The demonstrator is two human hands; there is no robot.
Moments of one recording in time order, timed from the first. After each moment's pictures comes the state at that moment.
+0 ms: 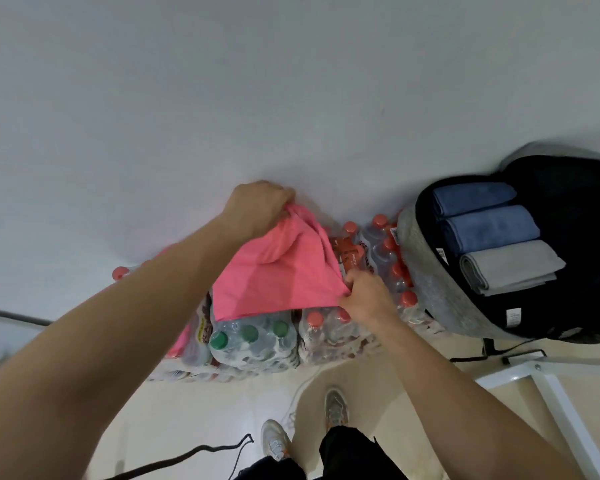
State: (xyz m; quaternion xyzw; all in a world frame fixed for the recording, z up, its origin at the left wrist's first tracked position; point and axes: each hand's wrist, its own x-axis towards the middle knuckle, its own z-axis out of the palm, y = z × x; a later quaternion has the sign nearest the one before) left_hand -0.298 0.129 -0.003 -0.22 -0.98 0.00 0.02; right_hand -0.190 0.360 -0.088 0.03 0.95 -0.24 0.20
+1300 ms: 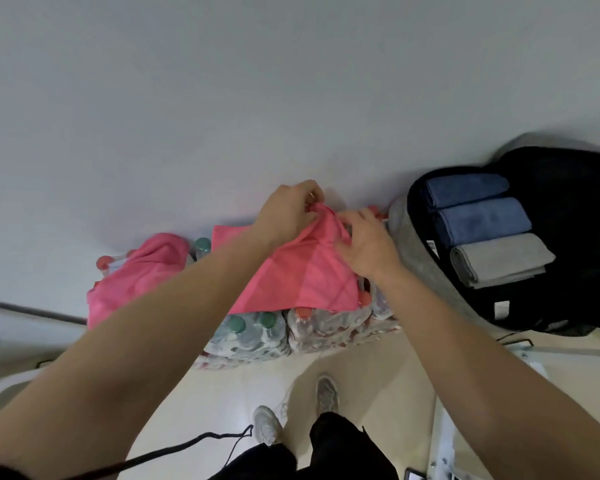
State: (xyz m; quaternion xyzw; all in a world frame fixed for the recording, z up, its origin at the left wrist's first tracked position) left_hand -0.284 0.195 -0.027 -0.10 -0.94 -0.33 -0.03; right_hand -0.248 0.382 -0.058 -0.08 0.95 -0.29 0.07
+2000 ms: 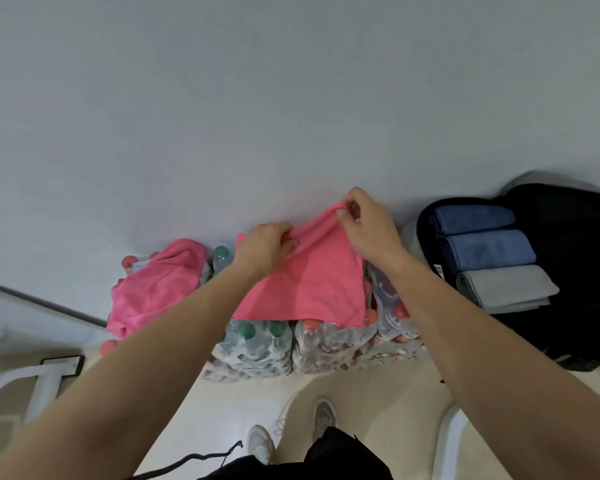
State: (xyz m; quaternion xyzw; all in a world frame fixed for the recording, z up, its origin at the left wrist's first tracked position) left_hand -0.234 0.144 -0.032 -0.02 -0.97 -0.25 -0.04; right_hand -0.275 0.356 -0.004 -0.13 0.90 -0.41 -0.02
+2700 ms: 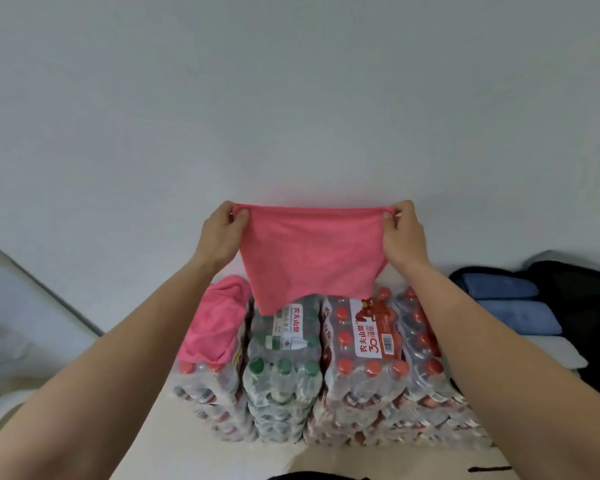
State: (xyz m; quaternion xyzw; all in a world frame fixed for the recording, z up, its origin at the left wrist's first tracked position) left_hand -0.194 0.009 0.084 0.16 -0.87 -0.44 0.18; right_hand -0.278 0.308 0.079 -0.06 0.87 -0.48 -0.09
